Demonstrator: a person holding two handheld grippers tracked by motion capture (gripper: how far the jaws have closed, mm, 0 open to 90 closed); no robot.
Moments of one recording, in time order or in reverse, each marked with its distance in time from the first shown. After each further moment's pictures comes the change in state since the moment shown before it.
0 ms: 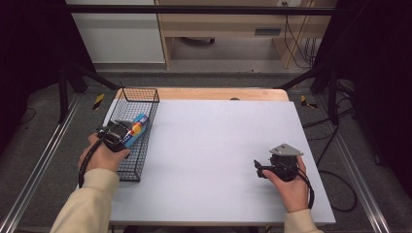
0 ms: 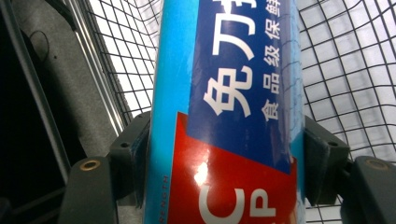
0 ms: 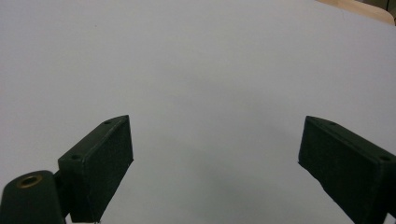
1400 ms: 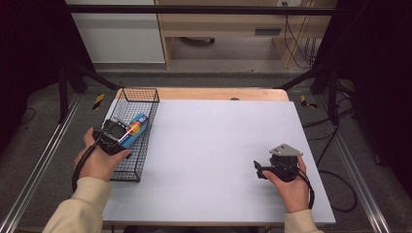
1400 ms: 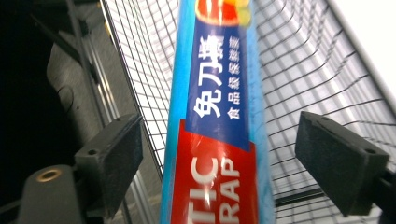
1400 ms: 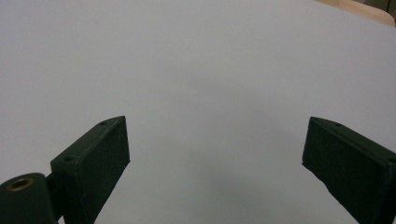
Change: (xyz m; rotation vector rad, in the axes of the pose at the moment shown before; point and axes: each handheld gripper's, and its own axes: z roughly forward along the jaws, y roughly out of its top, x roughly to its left) left arm -0.003 -0.018 -0.040 -0.270 0.016 0.046; right arm 0.000 -0.001 -0.001 0.000 -0.004 -0.004
